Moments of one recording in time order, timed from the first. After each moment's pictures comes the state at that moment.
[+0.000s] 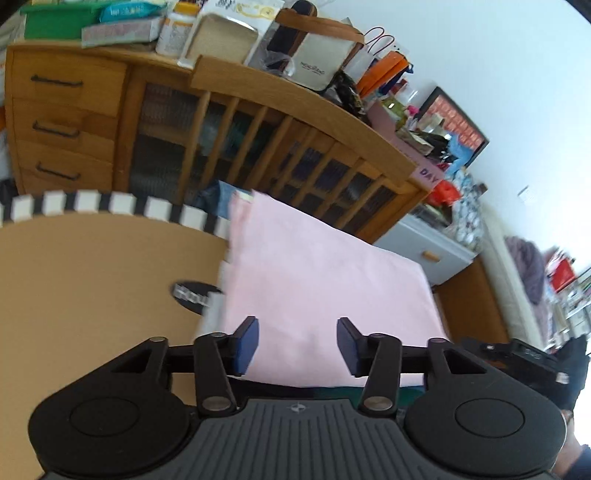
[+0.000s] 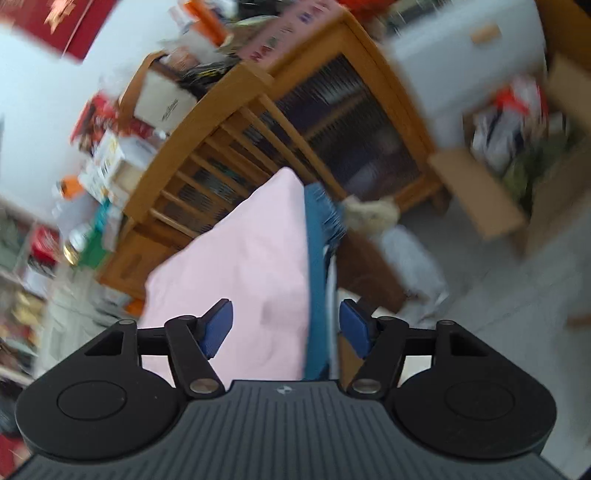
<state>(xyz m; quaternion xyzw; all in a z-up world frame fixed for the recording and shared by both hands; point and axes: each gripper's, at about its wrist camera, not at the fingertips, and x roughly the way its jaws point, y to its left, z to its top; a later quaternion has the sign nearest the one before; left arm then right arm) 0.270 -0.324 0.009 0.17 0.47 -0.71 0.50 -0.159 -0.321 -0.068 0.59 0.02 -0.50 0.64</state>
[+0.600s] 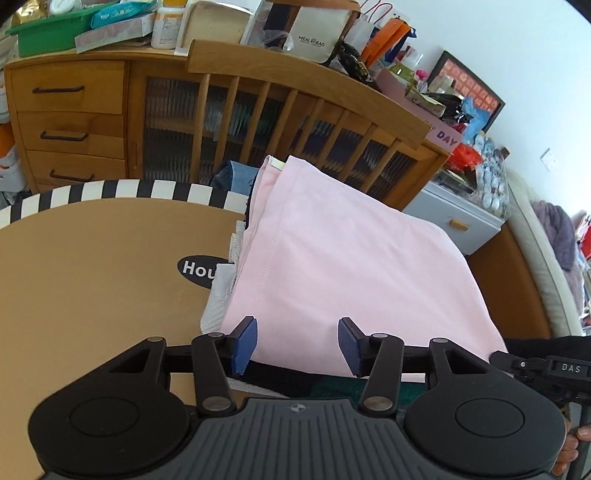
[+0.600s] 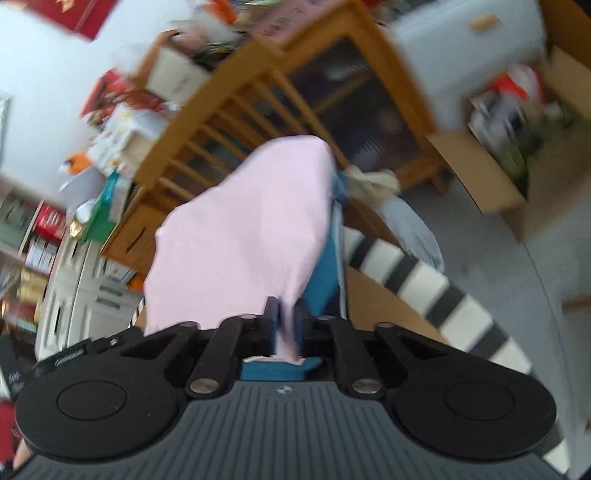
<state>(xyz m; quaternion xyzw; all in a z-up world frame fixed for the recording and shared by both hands) 0.248 -0.320 -0.005 0.24 0.42 -0.70 0.53 -0.139 -0.258 -0.037 0.57 0.06 -0.51 0.64</state>
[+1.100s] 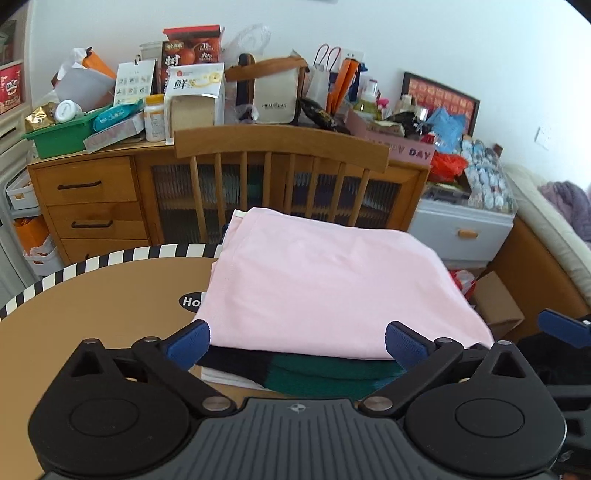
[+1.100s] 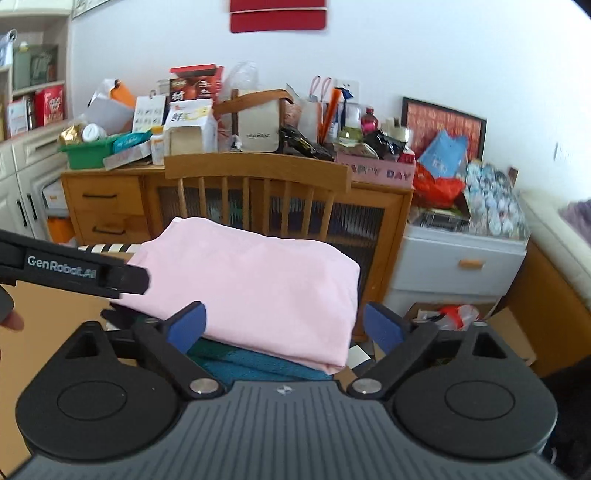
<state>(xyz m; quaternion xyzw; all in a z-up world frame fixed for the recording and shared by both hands) 0.181 -0.226 0.034 0.24 0.27 -0.71 0.60 0.010 -0.170 0.035 0.18 0.21 -0.66 0.70</state>
